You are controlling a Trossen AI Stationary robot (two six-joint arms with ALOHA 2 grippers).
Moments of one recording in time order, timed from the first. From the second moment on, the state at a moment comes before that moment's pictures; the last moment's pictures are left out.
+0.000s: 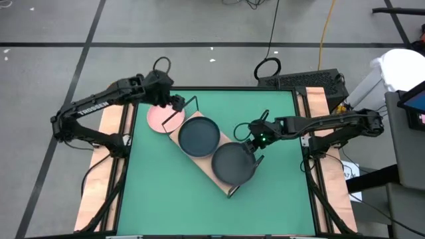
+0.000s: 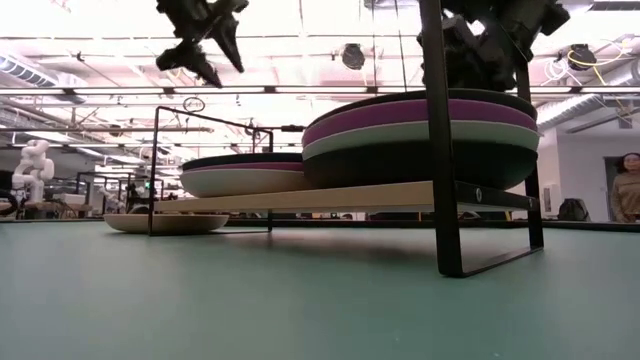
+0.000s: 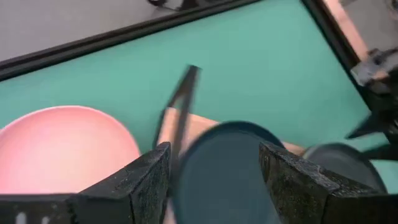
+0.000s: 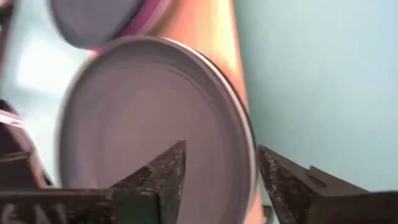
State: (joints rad) left arm 0.43 1.26 1.32 -0.91 -0.04 -0.65; right arm -0.03 1.25 0.80 -0.51 -0.09 1.01
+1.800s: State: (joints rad) left arm 1.09 1.79 1.30 -1.07 -0.02 0.05; right arm -0.03 1.15 0.80 -0.43 -0.03 1.05
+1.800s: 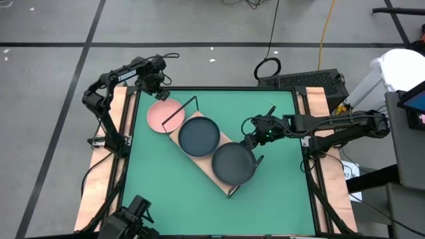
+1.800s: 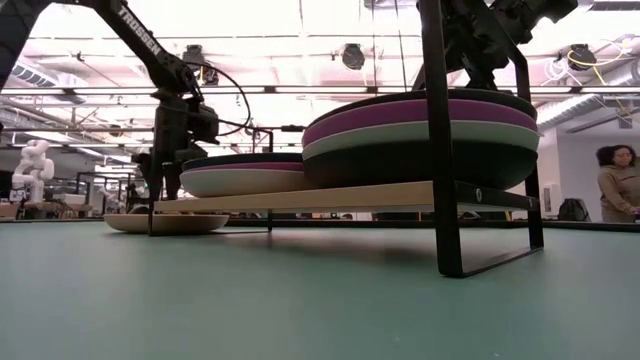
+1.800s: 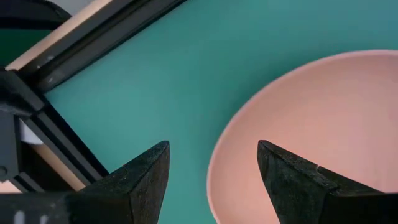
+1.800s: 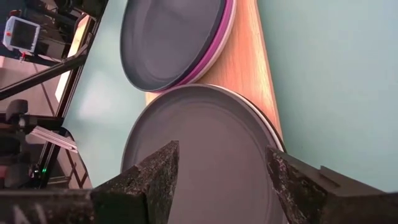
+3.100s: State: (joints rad) left arm 1.04 1.91 1.22 -0.99 -0.06 0.17; right arm -0.03 1.15 0.80 -0.40 -0.03 1.05
